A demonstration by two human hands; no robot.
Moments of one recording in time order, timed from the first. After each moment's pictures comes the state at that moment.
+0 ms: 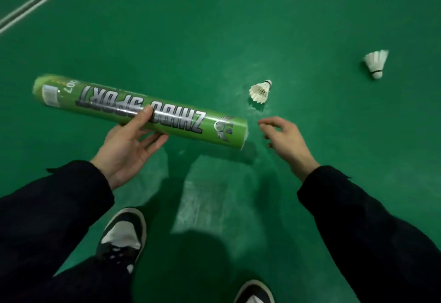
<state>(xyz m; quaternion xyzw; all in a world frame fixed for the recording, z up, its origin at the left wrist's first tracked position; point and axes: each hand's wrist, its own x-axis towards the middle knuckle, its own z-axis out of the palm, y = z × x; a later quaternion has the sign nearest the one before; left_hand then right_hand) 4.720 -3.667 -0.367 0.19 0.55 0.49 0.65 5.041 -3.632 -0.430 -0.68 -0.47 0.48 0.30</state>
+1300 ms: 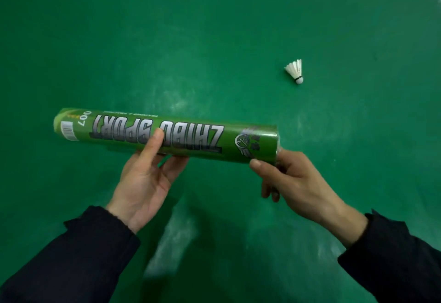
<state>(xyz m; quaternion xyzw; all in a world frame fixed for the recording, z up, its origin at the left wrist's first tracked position) 4.757 -3.492 -0.372 0.19 0.41 0.36 0.82 4.981 -3.609 -0.310 -0.69 -0.45 0.44 0.36</state>
